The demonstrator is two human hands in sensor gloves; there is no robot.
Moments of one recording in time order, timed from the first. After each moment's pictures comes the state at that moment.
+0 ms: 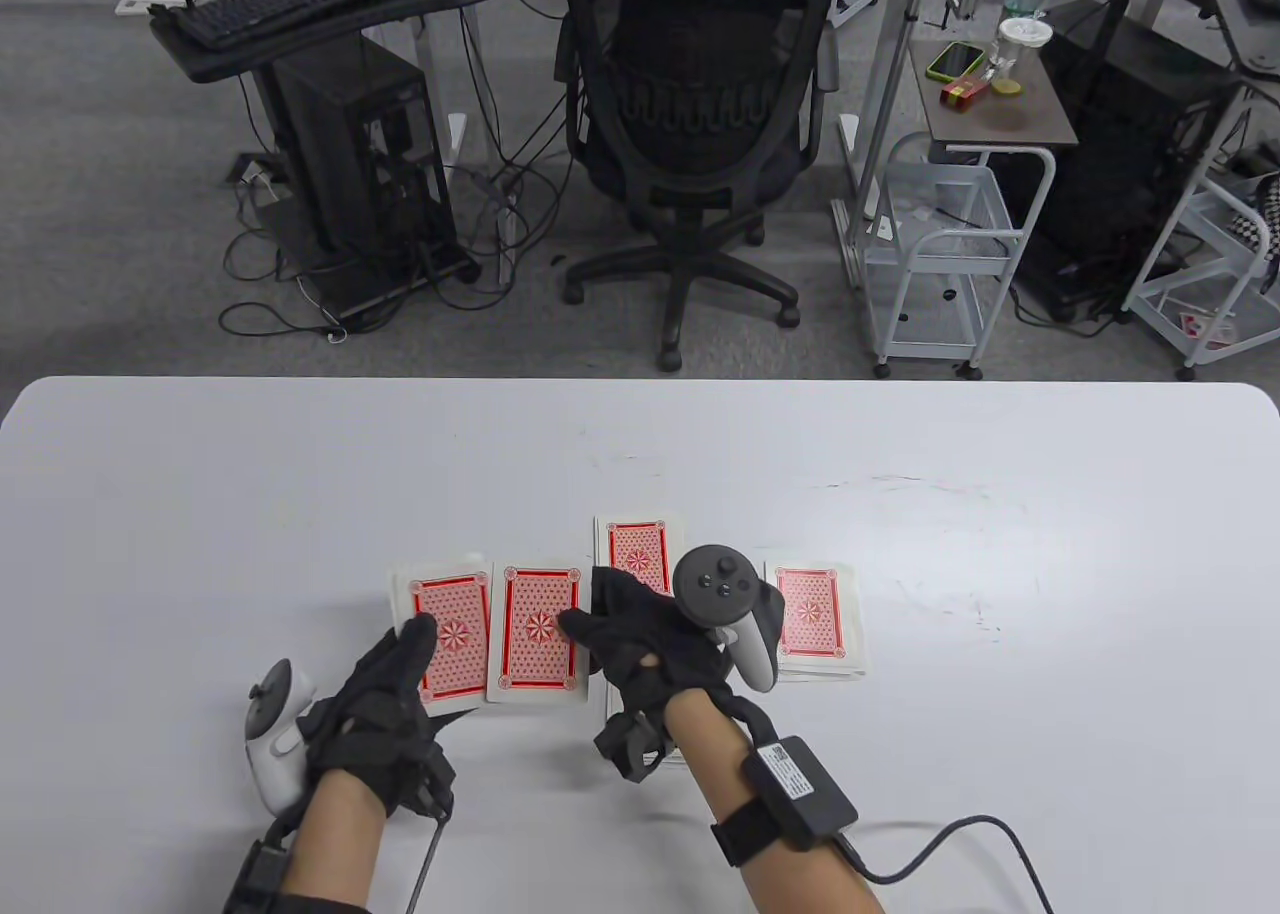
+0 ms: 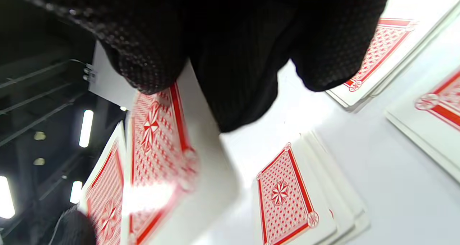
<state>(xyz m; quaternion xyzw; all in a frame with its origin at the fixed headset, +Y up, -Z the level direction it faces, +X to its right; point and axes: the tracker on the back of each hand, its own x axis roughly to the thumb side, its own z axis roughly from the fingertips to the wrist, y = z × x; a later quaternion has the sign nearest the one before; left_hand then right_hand) -0.297 -0.779 -0.328 -0.09 0.12 0.81 0.57 0.020 -0.708 -0.403 0.09 0.11 0.85 0.50</state>
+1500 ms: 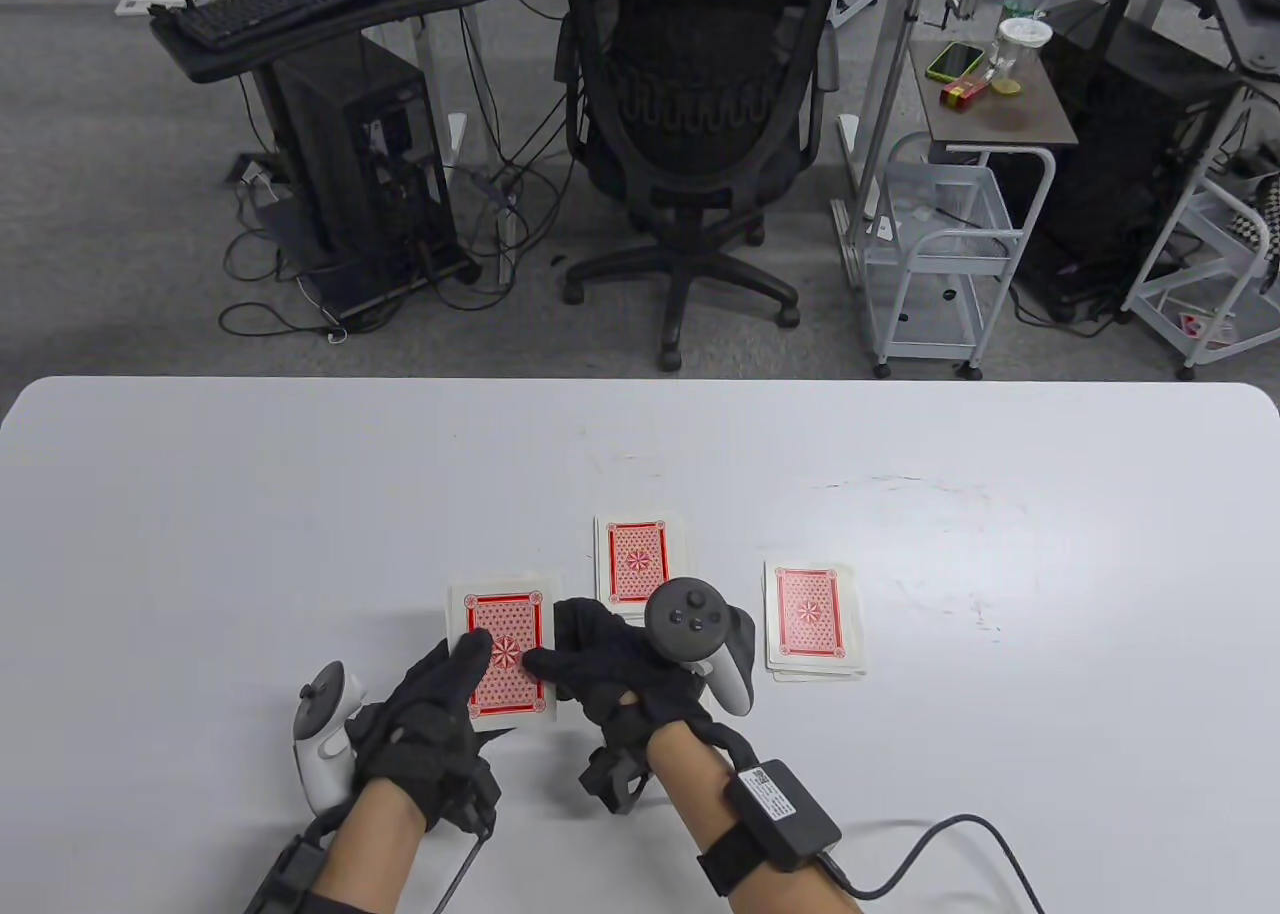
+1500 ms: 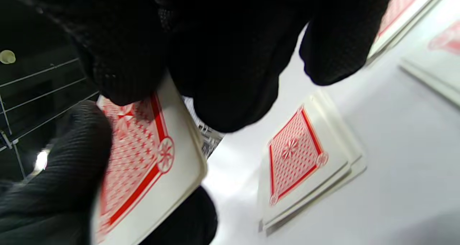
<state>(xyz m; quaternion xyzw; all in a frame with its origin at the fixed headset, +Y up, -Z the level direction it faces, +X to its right) -0.237 -0.784 -0.323 -0.14 0.08 0.79 0.59 0.008 -0.735 -0.375 0.17 0.07 0.85 0.50</state>
